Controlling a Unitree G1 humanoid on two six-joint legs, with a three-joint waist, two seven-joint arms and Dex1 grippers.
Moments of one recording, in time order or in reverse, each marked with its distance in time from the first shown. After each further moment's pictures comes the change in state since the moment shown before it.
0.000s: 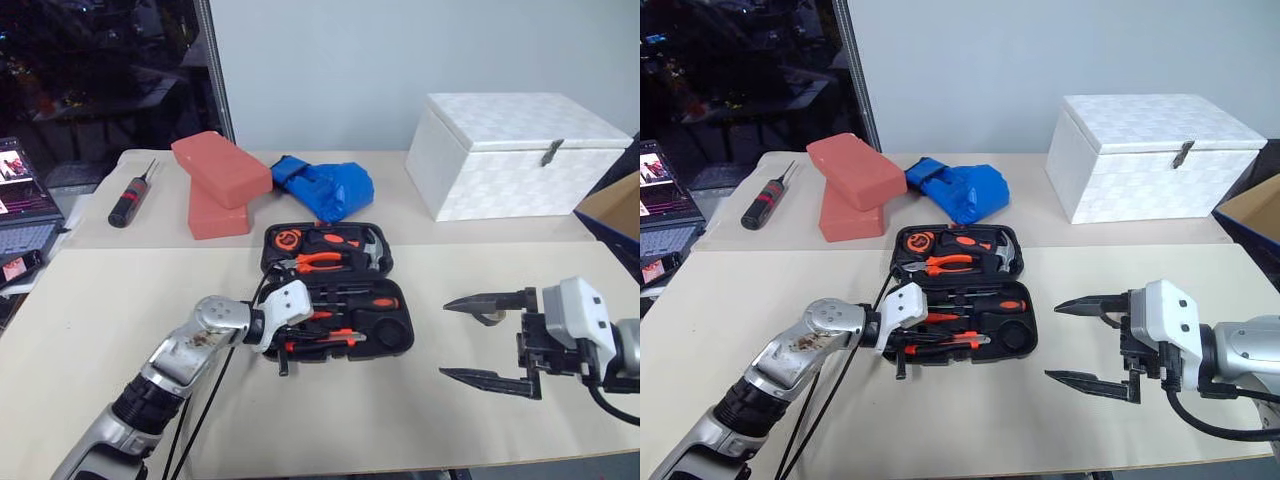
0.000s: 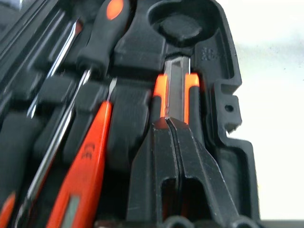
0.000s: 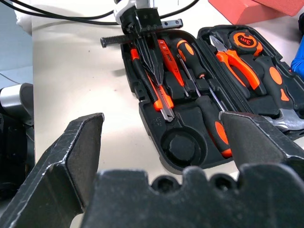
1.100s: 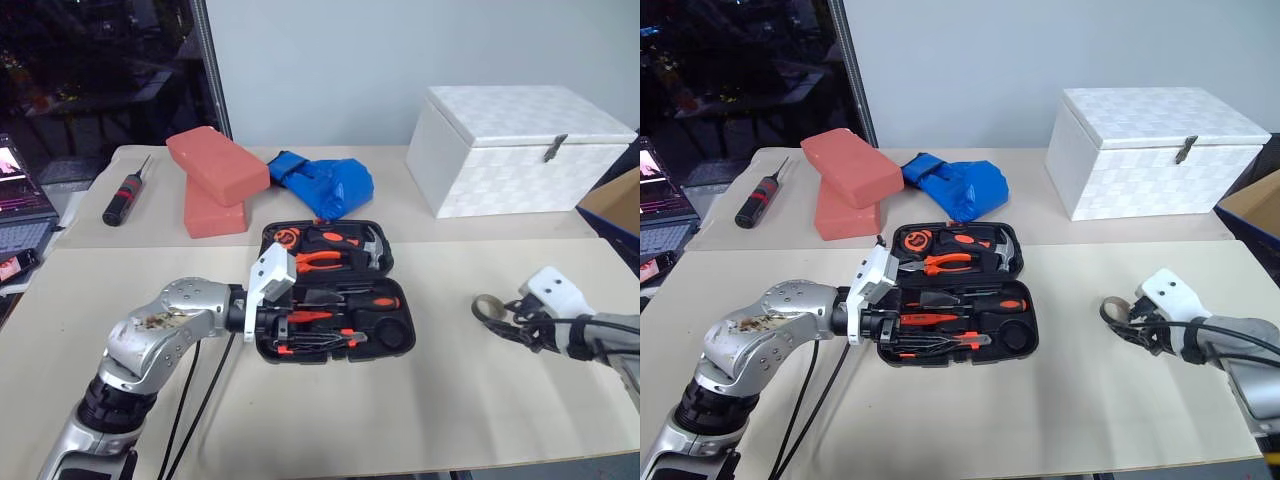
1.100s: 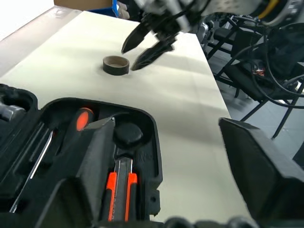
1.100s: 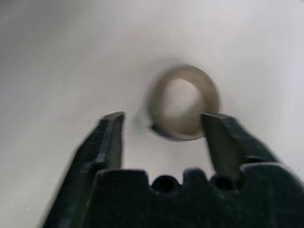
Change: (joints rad) left arm -0.040 0.046 0.255 -0.308 -0.477 0.338 0.014; right arm -0.262 -0.001 0.342 0.583 -0.428 0.187 -0.413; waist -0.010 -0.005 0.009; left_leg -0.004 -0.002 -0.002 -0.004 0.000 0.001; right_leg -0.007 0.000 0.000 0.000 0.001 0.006
